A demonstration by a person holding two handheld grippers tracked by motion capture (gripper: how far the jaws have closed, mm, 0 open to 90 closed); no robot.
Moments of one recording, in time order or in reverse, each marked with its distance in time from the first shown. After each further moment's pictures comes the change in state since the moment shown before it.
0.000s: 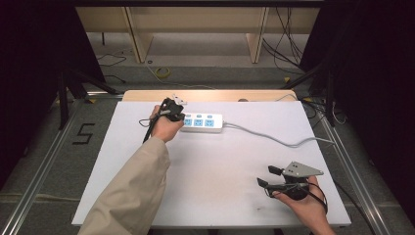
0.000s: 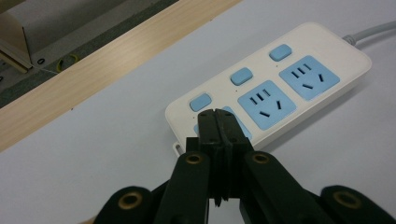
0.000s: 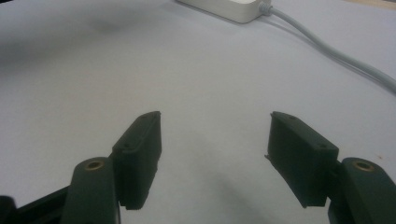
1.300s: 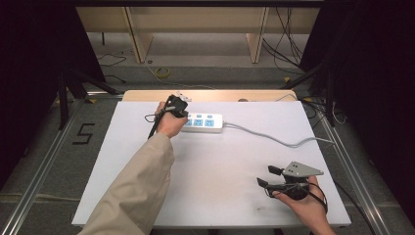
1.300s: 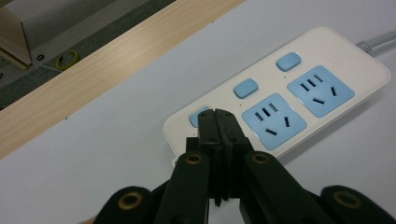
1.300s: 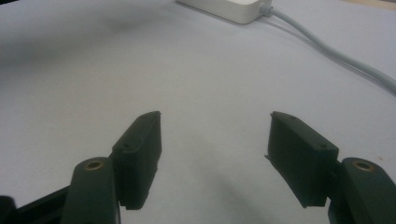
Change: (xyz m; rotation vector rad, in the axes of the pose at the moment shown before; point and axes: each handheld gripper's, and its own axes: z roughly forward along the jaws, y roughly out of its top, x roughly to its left) left arm 0.000 0.012 0.018 0.037 0.009 -0.001; right arm 0.001 0.000 0.000 0.001 0.004 0.003
